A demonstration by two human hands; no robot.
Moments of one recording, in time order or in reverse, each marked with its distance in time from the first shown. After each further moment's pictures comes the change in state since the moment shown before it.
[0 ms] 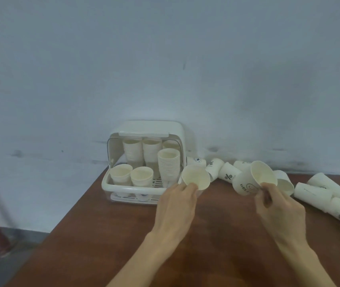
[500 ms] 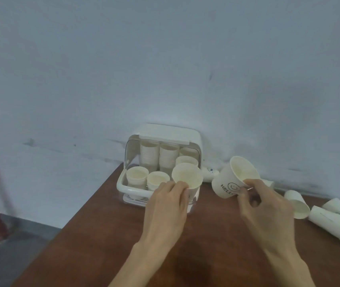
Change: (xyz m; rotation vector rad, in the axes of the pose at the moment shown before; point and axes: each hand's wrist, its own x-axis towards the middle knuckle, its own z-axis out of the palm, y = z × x) left_hand -0.007 -0.040 -0.054 -0.133 0.114 -0.172; right_hand 0.030 -0.120 -0.023 0.191 -0.108 0.004
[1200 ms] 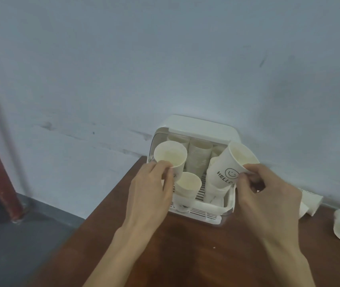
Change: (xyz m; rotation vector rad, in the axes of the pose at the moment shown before) left_hand 0.036 -0.110 -0.028 -0.009 0.152 -0.142; right_hand 0.023 -0.078 0.084 0.216 -0.093 0.129
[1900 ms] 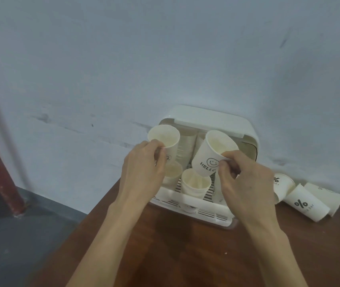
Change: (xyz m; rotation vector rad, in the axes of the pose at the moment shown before) left_hand 0.044 -0.045 0.014 0.053 -0.062 -0.044; right_hand 0.015 0.013 0.069 -0.045 -0.169 -0.115
